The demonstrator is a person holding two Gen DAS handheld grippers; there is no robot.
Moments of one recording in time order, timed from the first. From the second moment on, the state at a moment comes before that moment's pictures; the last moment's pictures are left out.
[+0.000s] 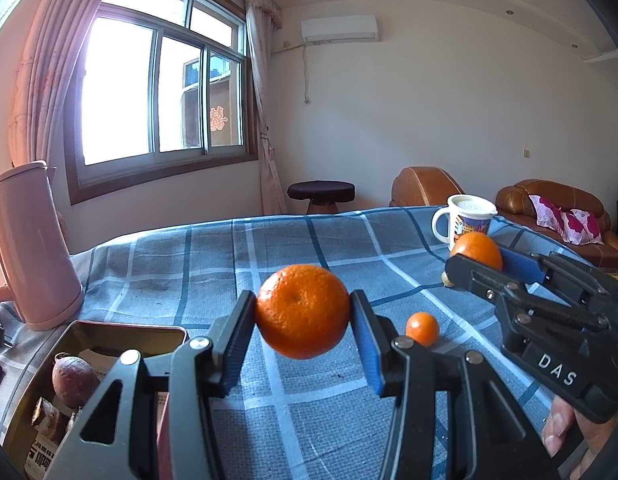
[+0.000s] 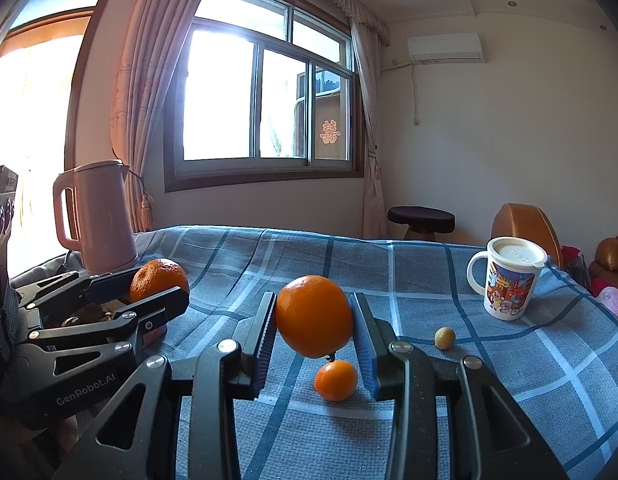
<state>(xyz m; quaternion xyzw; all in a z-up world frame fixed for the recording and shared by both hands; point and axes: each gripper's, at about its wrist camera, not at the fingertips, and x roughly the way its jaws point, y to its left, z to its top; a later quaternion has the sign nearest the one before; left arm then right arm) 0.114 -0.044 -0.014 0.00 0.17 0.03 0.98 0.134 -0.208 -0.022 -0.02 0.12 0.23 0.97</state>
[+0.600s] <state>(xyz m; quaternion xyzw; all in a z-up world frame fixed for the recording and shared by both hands) 0.095 -0.032 -0.014 0.00 0.18 0.02 0.98 0.124 -0.185 -0.022 -0.05 0.13 0.25 0.96</state>
